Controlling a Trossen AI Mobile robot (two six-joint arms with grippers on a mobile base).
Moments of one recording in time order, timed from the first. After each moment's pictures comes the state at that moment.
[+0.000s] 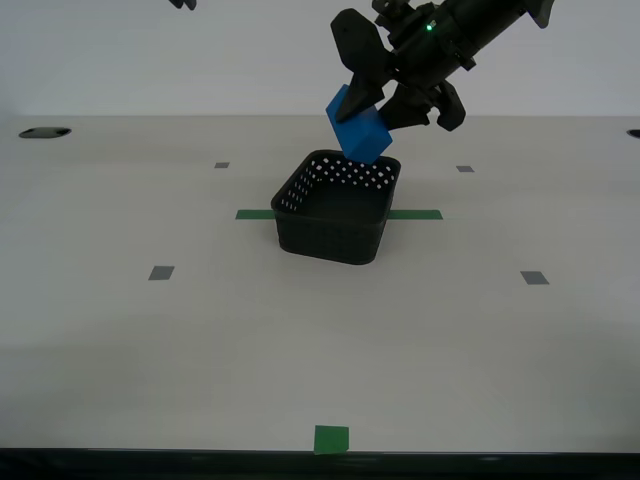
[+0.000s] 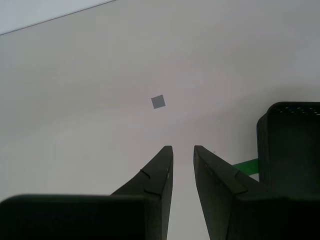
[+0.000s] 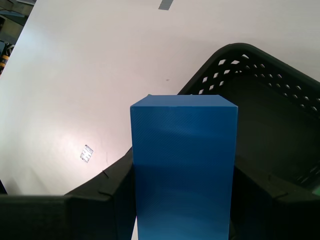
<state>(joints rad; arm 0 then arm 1) 0.55 1.81 1.11 -0.16 -0.44 0.31 -0.43 1.66 1.53 -0.84 -0.19 -0.11</state>
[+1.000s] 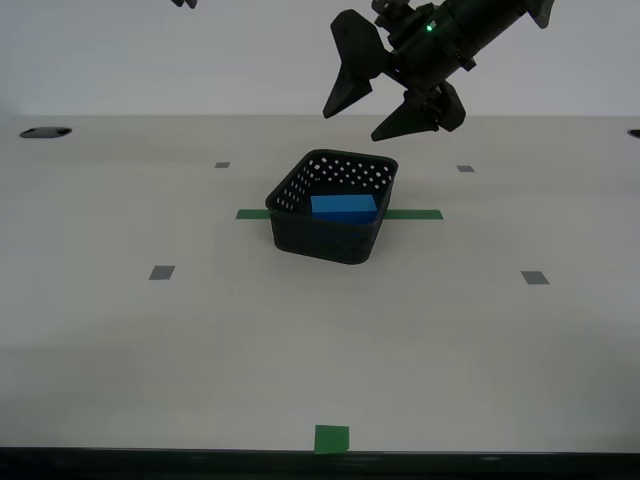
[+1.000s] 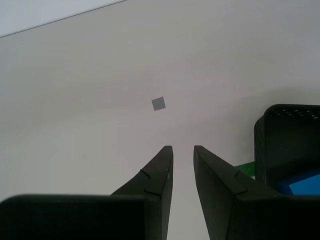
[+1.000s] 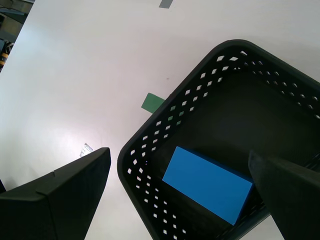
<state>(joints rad) 0.55 1.81 1.11 -0.16 -0.44 0.31 -0.43 1.66 1.53 -0.83 -0.19 -0.11</state>
